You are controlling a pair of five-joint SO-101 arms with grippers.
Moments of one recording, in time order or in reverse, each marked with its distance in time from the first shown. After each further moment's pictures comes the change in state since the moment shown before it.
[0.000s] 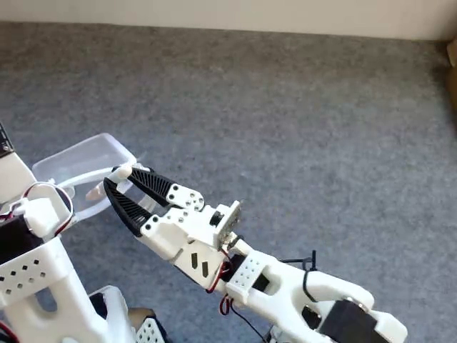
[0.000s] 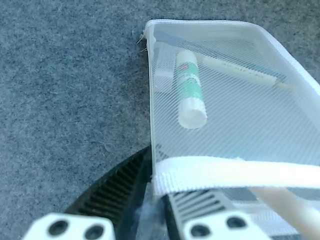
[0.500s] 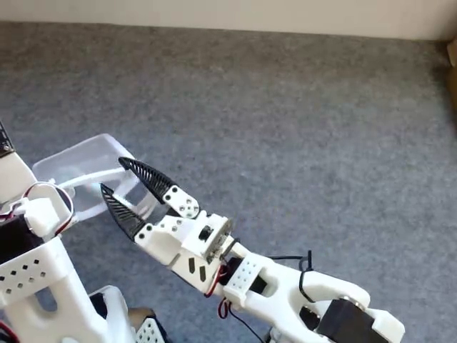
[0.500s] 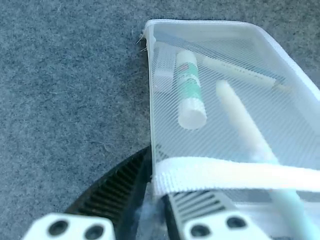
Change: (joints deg) left arm 0.0 0.0 0.0 0.0 0.0; right arm -2.0 0.6 0.0 -0.9 9.0
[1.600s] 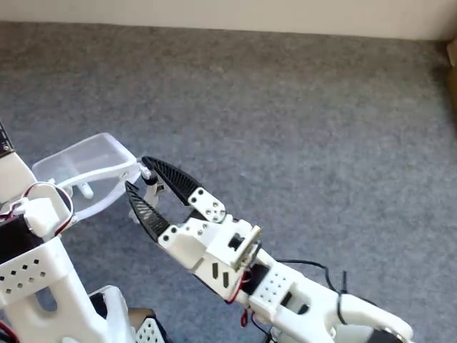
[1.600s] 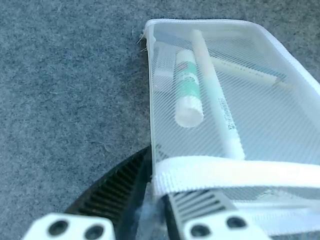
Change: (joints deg) left arm 0.0 0.0 0.0 0.0 0.0; right arm 3.4 -21.7 10.5 10.2 0.4
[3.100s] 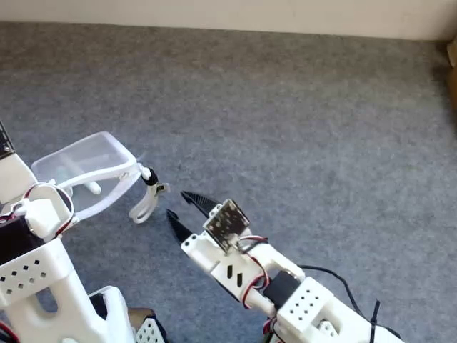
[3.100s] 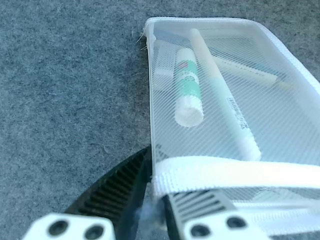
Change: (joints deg) left arm 0.0 -0.1 1.6 -1.4 0.0; right arm 5.5 -23.4 5.0 60.0 0.0
